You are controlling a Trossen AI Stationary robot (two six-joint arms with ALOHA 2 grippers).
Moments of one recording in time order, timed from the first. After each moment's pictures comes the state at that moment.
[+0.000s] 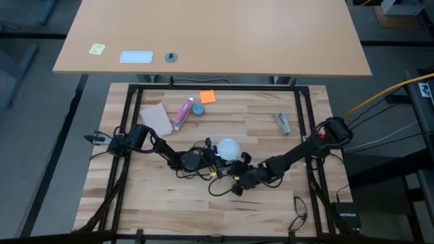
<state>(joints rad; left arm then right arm) -0.24 2.23 0.88 1.34 -0.61 0.02 0.45 1.79 0.85 0.14 0.46 0.60</state>
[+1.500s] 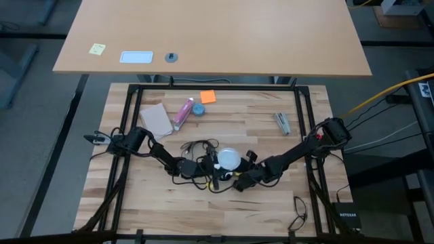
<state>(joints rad) -0.29 2.23 0.88 1.36 -0.58 -0.07 0.46 1.81 0.84 0.01 0.46 0.74</state>
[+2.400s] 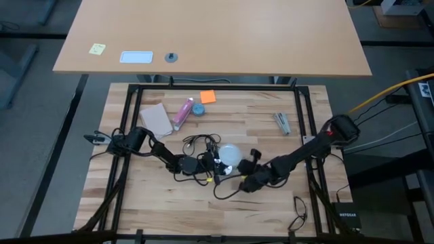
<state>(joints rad) -0.29 2.23 0.88 1.37 -0.54 -0.03 0.49 1.70 0.86 -0.19 0.55 0.65</state>
